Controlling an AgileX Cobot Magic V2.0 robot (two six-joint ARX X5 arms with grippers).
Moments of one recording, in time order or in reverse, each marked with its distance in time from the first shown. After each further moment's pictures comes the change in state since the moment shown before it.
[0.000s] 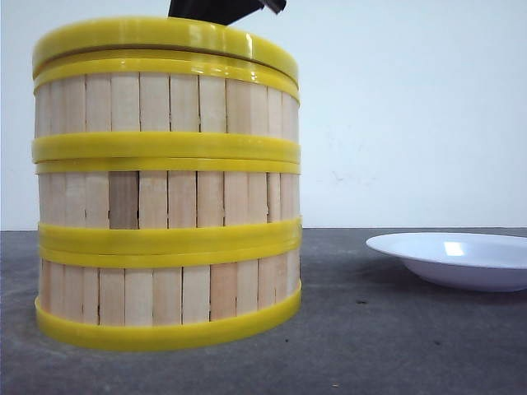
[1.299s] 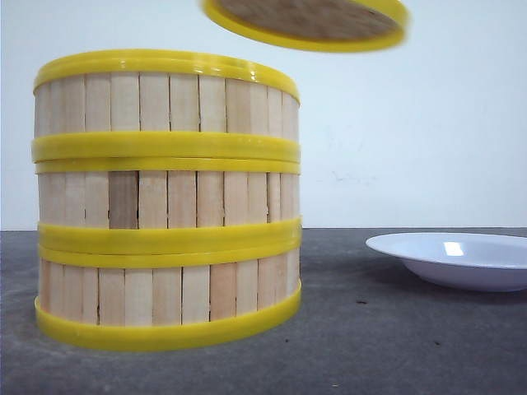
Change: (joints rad) left arm 0.000 -0.006 0.000 0.000 0.000 0.000; right arm -0.235 -0.246 -0.068 0.070 0.008 0.050
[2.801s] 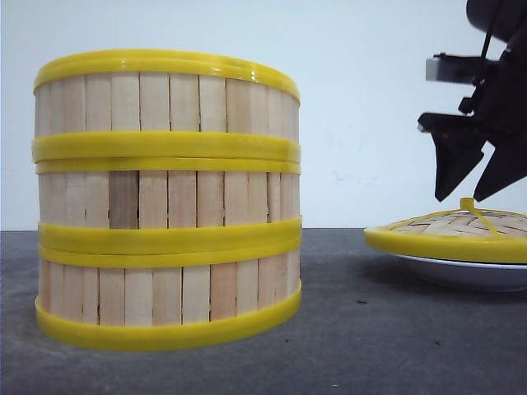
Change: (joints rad) left arm -0.001 0.000 0.000 0.000 0.000 0.000; right arm -0.393 -0.071 -0.818 0.466 0.124 0.006
